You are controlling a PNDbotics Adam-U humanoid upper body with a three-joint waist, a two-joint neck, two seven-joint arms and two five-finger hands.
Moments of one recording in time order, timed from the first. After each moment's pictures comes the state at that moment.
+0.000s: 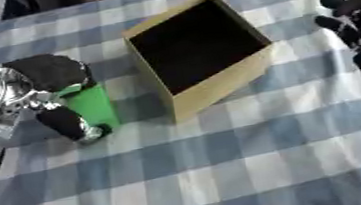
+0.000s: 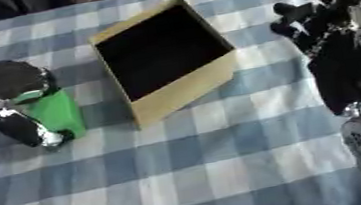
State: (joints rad) left arm -0.87 0.50 -0.34 -1.55 -1.08 -0.24 -0.86; right arm -0.27 -0.43 0.04 -1.98 -0.50 -0.15 -0.10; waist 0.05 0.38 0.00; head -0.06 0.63
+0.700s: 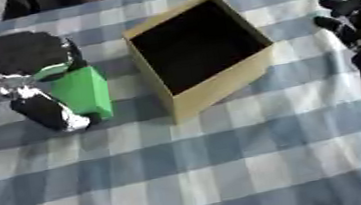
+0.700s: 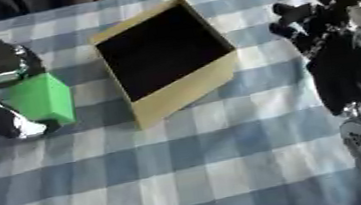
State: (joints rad) left arm -0.91 0.55 -0.24 -1.71 -0.96 -0.19 -0.85; right arm -0.28 -0.43 0.03 -1.98 -0.50 -0.15 -0.11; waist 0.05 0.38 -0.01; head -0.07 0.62
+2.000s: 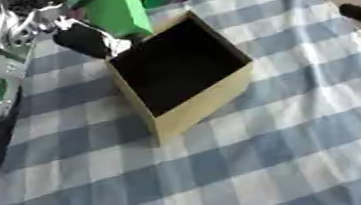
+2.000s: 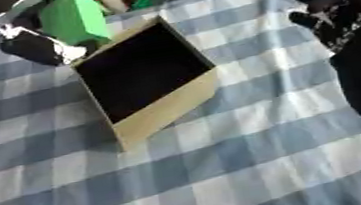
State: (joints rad) left arm -1.13 0.38 -0.24 -1.43 -1.09 -0.11 -0.53; right arm -0.36 -0.47 0.03 -1.98 -0.58 -0.22 -0.06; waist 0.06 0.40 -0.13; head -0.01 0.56
